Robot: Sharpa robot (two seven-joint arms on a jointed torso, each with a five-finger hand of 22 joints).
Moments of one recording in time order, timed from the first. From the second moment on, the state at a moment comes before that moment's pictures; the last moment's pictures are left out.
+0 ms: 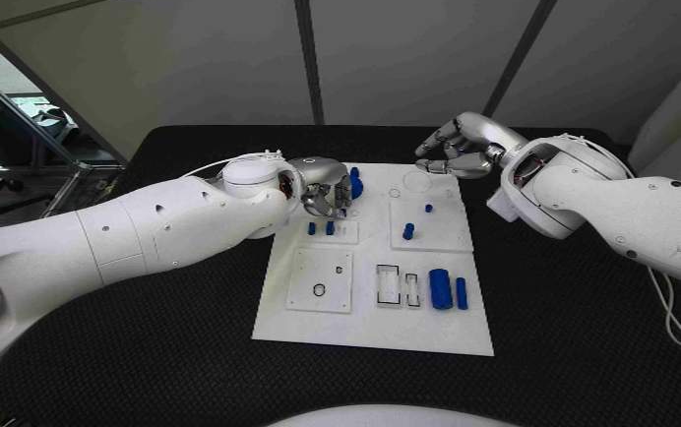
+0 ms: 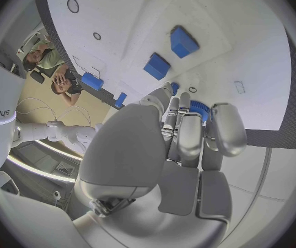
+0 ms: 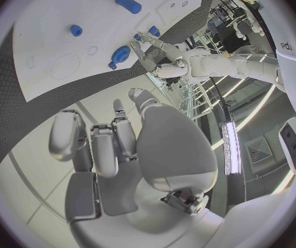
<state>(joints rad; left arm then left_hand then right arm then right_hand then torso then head) 1.19 -0.66 0.00 1.35 -1.55 -0.05 -0.08 1.52 -0.15 0.31 0.15 0.11 0.99 0.14 0.20 0.11 0.97 0.09 0.39 0.09 1.46 0.00 1.32 1.03 0.12 1.46 0.10 1.14 1.31 1.25 -0.81 0.05 1.50 -1.18 -0.30 -0.08 1.33 -0.07 0.16 0.14 0.50 0.97 0.15 0.13 0.08 1.40 0.06 1.36 1.31 1.46 0.00 1.51 1.31 0.06 1.35 0.10 1.35 1.20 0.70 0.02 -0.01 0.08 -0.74</state>
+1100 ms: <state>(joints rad) 1.19 -0.64 0.00 1.33 -1.55 -0.04 -0.08 1.53 -0.15 0.39 0.12 0.11 1.02 0.14 0.19 0.10 1.03 0.08 0.36 0.07 1.46 0.00 1.32 1.02 0.12 1.46 0.10 1.16 1.31 1.25 -0.81 0.05 1.51 -1.18 -0.30 -0.08 1.33 -0.07 0.16 0.14 0.50 0.97 0.15 0.13 0.08 1.40 0.06 1.36 1.31 1.46 0.00 1.51 1.31 0.06 1.35 0.10 1.35 1.20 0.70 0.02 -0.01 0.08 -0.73</state>
